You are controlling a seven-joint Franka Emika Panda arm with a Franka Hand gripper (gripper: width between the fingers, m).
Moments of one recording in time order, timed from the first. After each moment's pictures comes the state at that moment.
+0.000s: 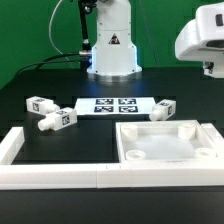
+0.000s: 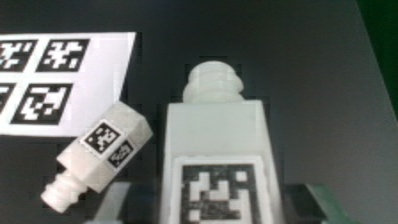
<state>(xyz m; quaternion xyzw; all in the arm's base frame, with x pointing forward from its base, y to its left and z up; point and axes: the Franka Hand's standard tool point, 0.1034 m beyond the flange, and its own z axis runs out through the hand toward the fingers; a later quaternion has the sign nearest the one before) 0.470 0.183 0.122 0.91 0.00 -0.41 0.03</state>
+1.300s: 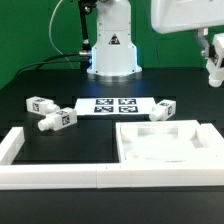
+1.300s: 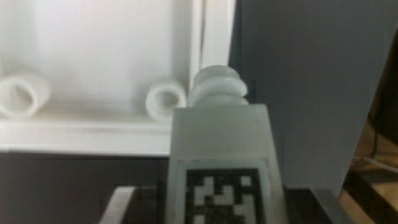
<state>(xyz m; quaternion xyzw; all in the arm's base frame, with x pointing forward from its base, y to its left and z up) 0.617 0.122 0.174 0.99 0.05 0.10 -0.05</state>
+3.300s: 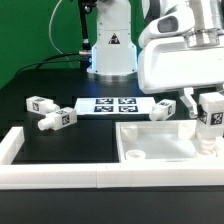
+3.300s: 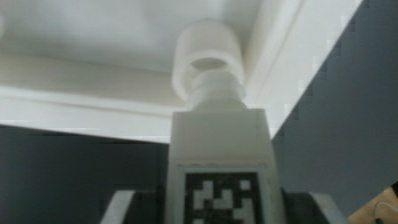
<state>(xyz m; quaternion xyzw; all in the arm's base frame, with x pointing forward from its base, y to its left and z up) 0.626 0.117 0.085 0.96 0.10 0.25 -0.03</state>
